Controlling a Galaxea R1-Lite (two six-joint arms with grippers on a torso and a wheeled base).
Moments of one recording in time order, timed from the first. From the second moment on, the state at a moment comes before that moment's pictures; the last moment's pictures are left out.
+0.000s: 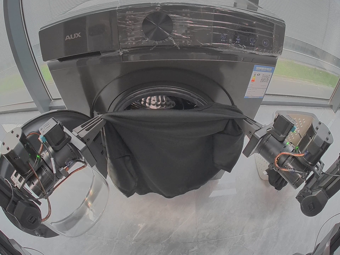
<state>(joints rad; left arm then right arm) -0.33 1.63 -0.31 -1.55 -0.25 0.03 0.55 1.78 -0.46 -1.55 0.03 0.12</state>
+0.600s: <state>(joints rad) -0.33 1.59 -0.29 -1.55 -0.27 0.03 0.62 1.77 -0.45 -1.55 0.02 0.13</state>
